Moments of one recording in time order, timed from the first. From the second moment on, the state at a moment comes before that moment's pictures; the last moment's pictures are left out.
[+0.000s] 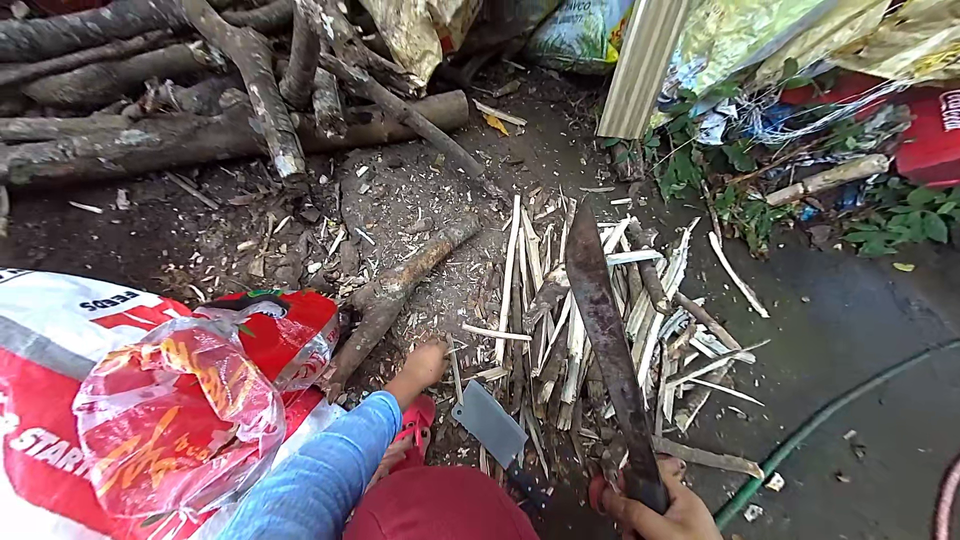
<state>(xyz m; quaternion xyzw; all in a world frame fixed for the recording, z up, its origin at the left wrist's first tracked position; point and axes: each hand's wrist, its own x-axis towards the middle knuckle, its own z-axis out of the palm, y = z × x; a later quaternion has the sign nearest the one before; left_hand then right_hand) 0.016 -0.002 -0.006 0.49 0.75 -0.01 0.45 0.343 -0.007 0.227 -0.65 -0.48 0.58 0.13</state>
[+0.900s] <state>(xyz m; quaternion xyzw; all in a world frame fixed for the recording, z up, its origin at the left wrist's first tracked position) -0.073 -0.193 0.157 0.48 0.71 0.51 -0.07 0.336 -0.006 0.253 -0.60 -0.49 0.60 0.18</state>
